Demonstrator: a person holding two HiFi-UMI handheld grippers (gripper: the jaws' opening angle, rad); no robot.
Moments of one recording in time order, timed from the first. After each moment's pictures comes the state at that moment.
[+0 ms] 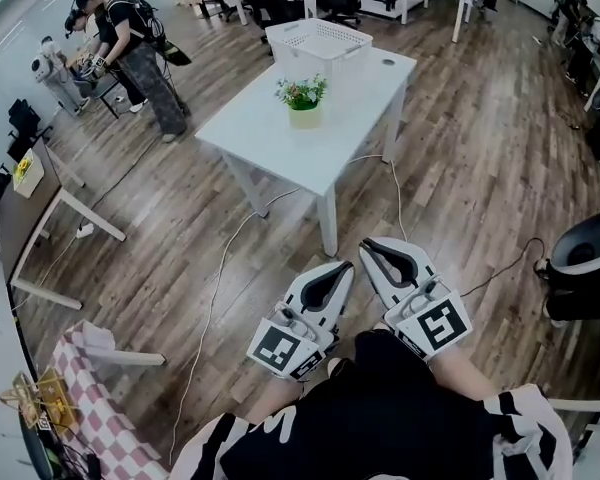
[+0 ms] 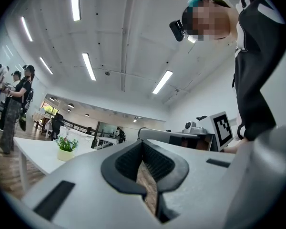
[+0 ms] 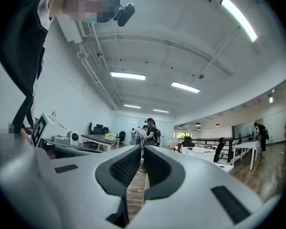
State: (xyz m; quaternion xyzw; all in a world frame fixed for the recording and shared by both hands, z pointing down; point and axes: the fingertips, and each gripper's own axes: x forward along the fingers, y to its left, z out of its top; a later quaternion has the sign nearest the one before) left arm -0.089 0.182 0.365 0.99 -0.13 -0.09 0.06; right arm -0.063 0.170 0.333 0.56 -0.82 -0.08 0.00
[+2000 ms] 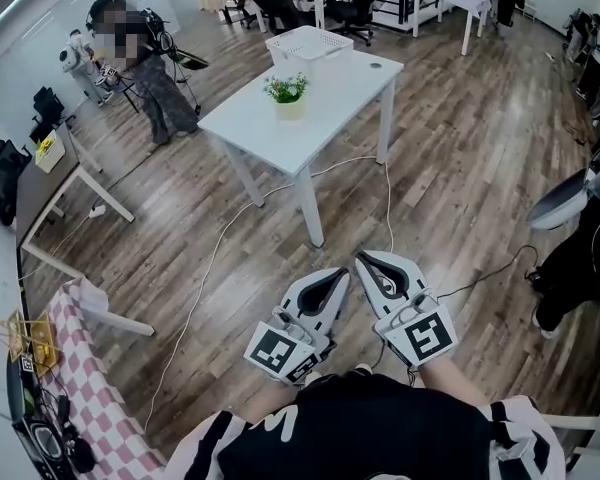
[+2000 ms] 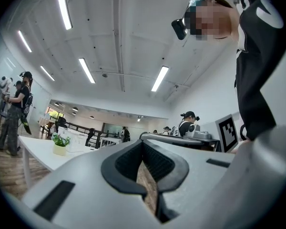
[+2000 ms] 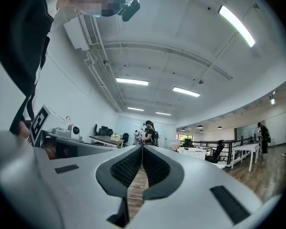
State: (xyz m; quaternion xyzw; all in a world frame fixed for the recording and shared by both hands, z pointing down) left arm -0.026 0.356 0.359 0.98 -0.17 -0.08 0.04; right arm -0.003 0.347 0.334 0.55 -0.83 -0.10 0.00
